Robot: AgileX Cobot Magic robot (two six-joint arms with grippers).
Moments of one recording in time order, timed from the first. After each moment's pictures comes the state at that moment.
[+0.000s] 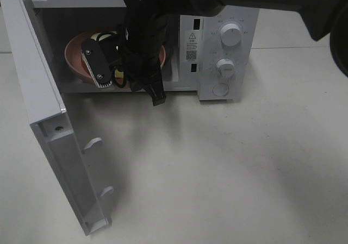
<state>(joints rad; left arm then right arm) 0.03 0.00 -0.50 -0.15 1.05 0.16 0.75 2.27 -1.92 -0.14 0.84 -1.23</state>
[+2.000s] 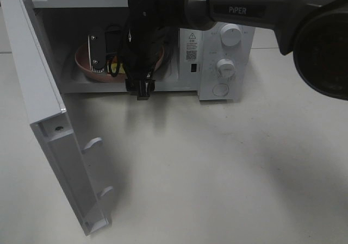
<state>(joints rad) 0.03 0.00 -0.50 -0.15 1.05 0.16 0.70 2.37 -2.00 -0.18 0.66 -0.95</state>
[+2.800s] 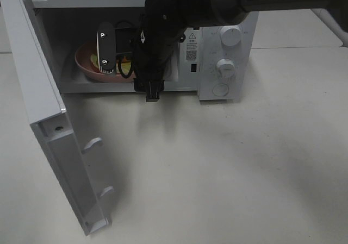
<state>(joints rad) 0.03 0.00 -0.50 -0.15 1.05 0.16 0.70 2.19 -1.70 -0.23 0.48 -0.89</state>
